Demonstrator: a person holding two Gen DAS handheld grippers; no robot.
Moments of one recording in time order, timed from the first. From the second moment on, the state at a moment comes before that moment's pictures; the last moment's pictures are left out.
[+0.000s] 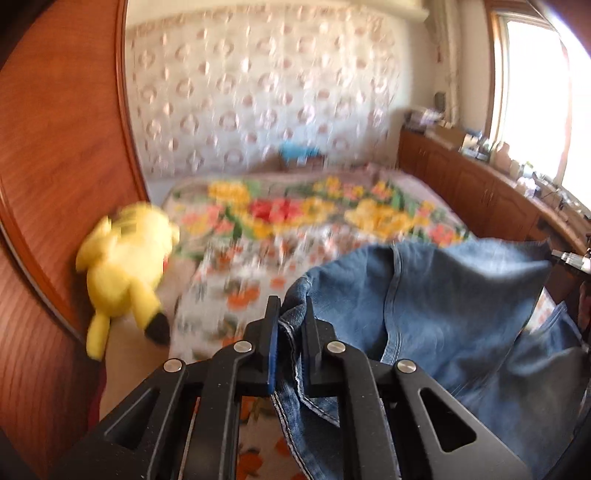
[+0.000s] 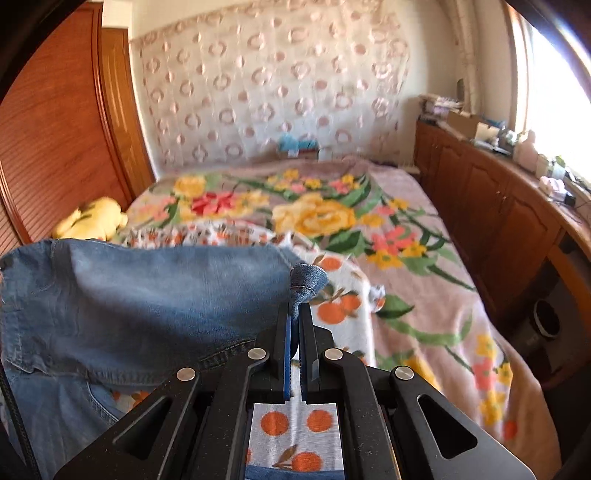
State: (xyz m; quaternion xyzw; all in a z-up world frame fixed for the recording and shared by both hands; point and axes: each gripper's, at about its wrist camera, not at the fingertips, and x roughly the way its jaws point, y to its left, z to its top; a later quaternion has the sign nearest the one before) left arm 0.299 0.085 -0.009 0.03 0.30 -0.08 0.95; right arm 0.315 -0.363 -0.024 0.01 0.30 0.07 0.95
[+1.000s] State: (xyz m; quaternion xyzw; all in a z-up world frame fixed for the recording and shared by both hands) left arm 0.246 0.080 -0.081 0.01 0.38 -0.09 0.92; right arm 0.258 -0.346 -0.048 -0.02 0.36 0.06 0.93
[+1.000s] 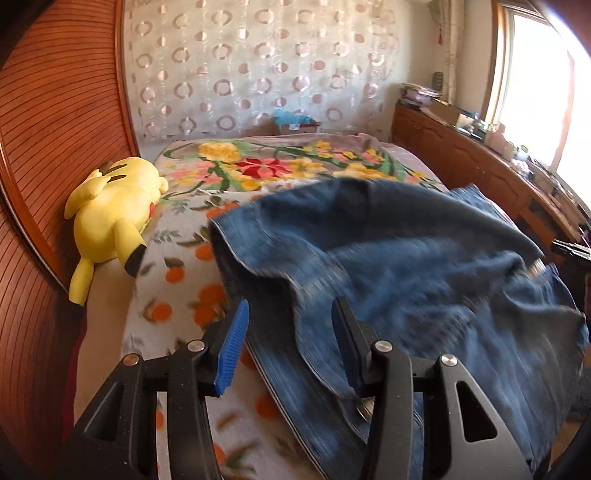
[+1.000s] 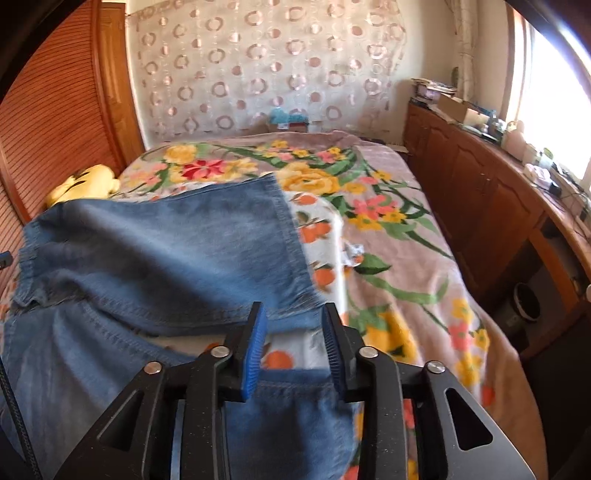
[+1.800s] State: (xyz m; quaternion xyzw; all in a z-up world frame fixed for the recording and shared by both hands) left arm 0.126 0.037 -0.113 0.01 0.42 -0.13 0.90; right arm 0.192 -0.307 -0.089 -0.04 0.37 0.10 0.92
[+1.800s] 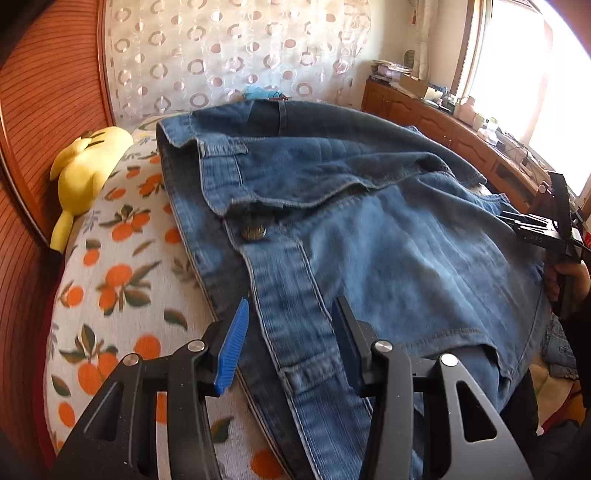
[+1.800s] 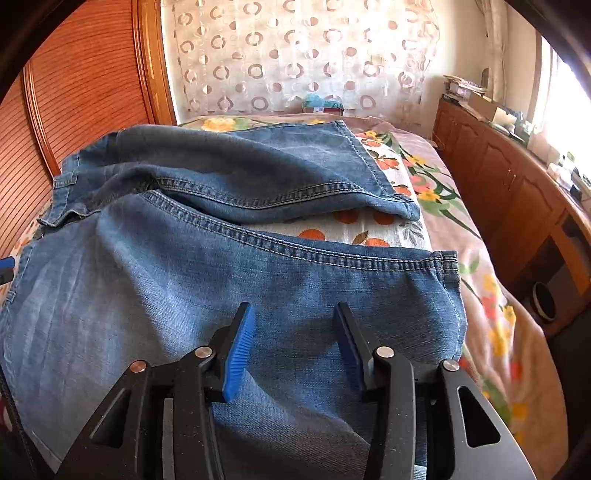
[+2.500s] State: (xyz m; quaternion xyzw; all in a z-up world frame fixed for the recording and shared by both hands) left arm 0.161 0.040 -0.123 -0.01 0.42 -0.14 0.90; right arm 0.184 -0.300 -0.093 -0.05 0.36 0.10 0.92
